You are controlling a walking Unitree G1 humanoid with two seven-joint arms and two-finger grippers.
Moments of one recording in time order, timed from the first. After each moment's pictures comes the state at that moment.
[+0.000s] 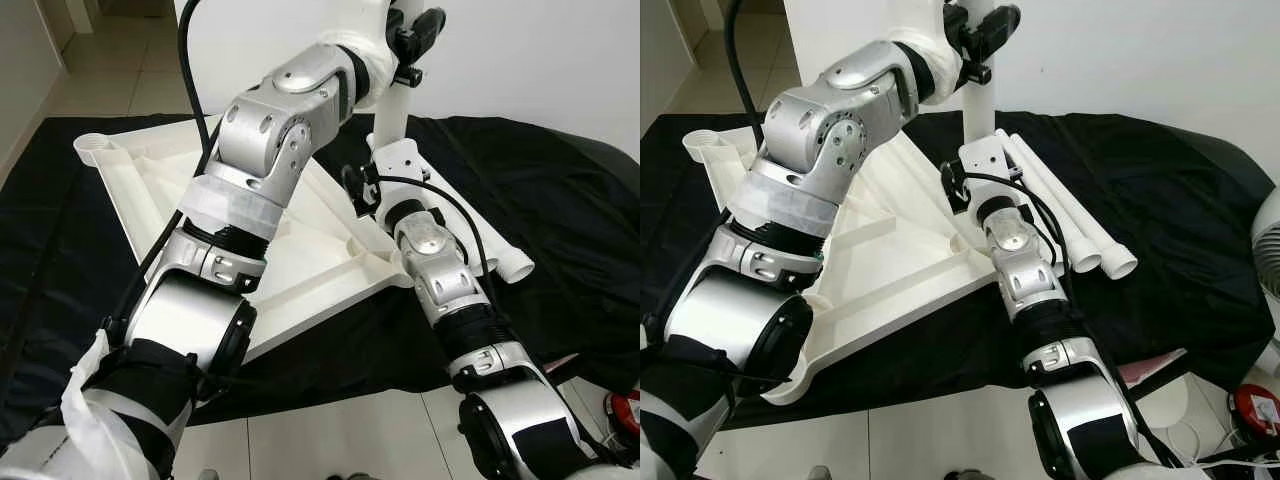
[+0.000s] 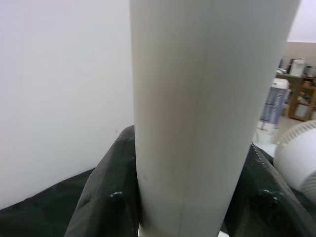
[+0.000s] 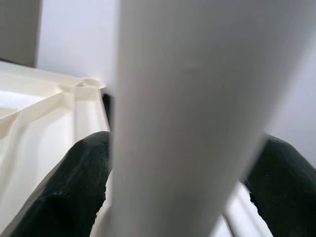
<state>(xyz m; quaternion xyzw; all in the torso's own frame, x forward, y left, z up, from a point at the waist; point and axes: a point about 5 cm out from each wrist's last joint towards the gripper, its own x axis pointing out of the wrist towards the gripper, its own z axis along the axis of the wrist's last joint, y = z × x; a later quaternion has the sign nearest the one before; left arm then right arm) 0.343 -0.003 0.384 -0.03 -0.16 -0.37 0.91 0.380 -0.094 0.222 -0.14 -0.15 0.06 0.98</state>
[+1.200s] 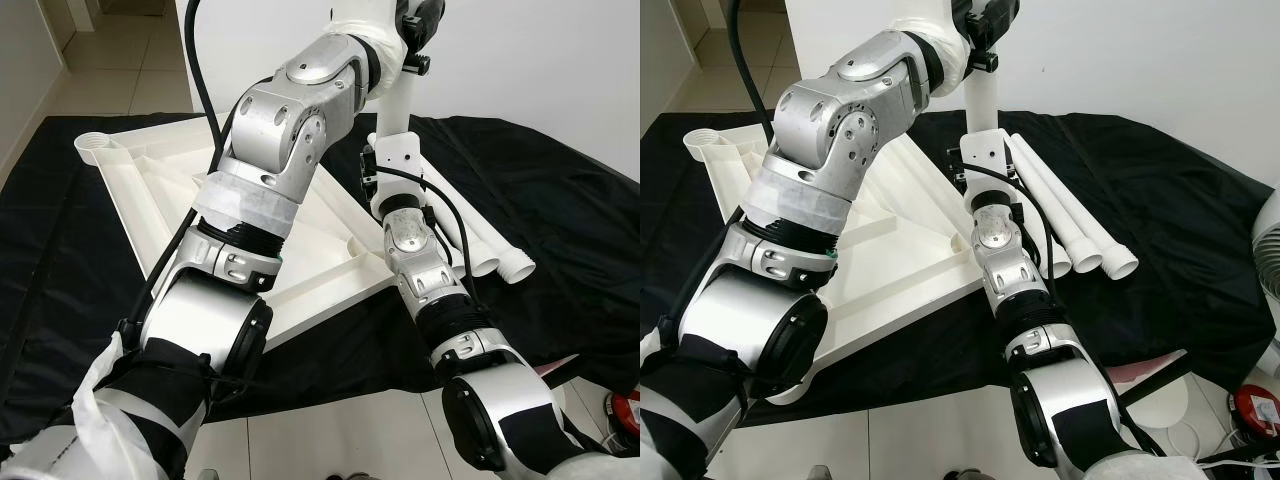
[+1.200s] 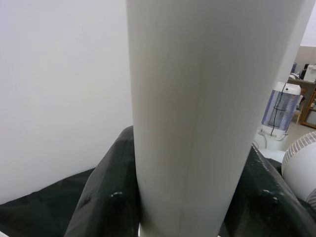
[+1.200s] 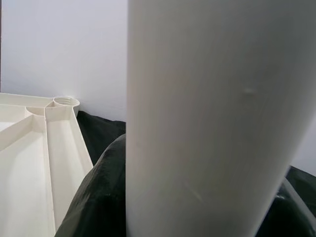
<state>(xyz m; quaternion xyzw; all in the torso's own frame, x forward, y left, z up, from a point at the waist) 0.340 -0.009 0.391 -0.04 -0.16 -0.35 0.92 0.386 -0.086 0.222 -0.11 -0.17 0.01 0.98</state>
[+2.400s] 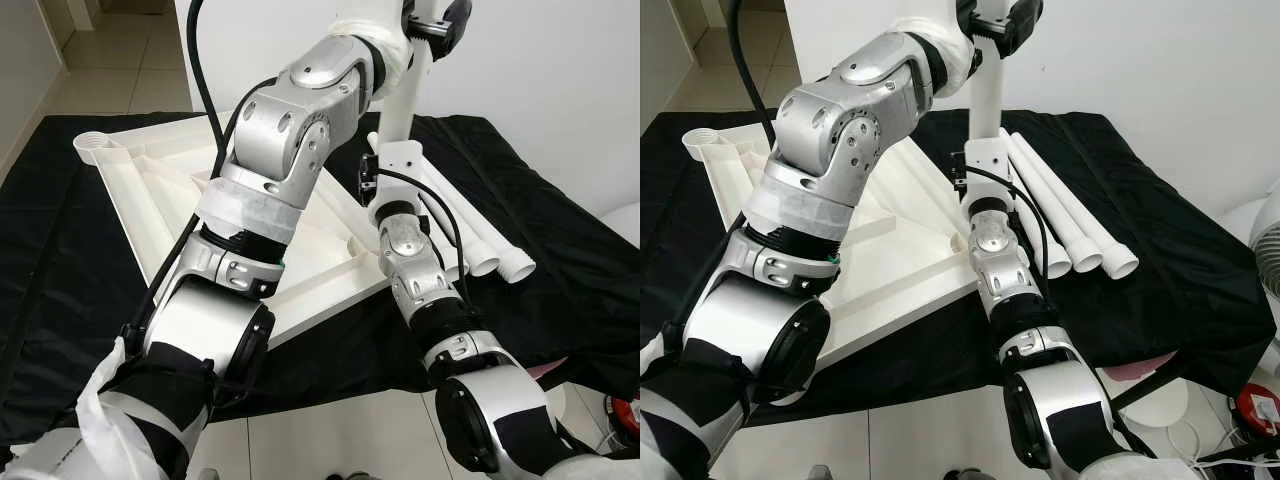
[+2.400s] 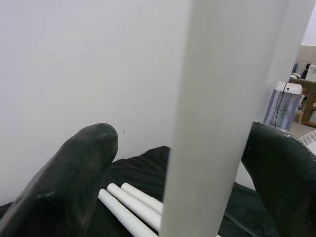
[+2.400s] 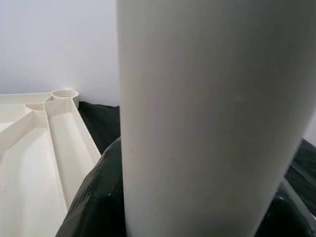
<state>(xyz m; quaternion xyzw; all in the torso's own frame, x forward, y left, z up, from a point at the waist) 0.336 -0.009 0.387 -0.04 -0.16 -0.35 0.92 0.388 -0.093 0.211 -0.03 -0.13 -0.01 0.99</state>
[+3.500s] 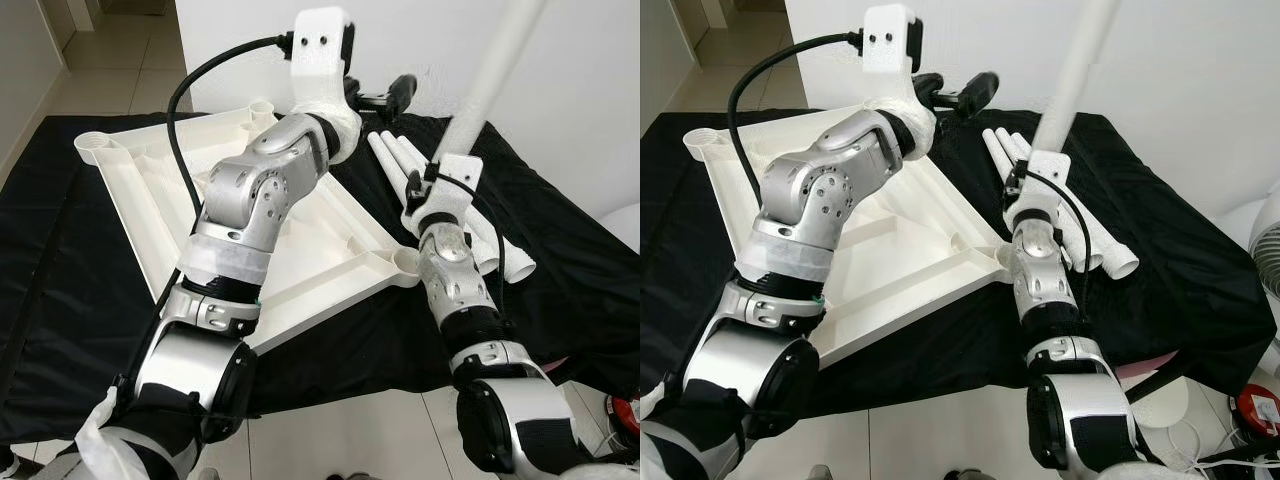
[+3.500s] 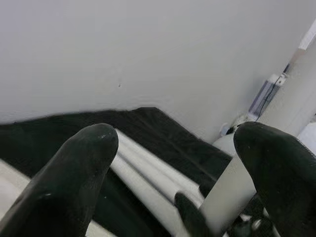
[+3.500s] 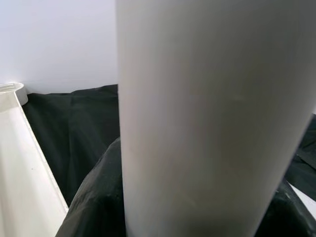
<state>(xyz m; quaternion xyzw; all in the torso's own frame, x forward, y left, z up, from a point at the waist) 0.347 0.023 0.313 -0.12 -0.06 -0.34 0.93 0.386 -0.150 0.195 0.02 -0.09 -0.07 0.99</state>
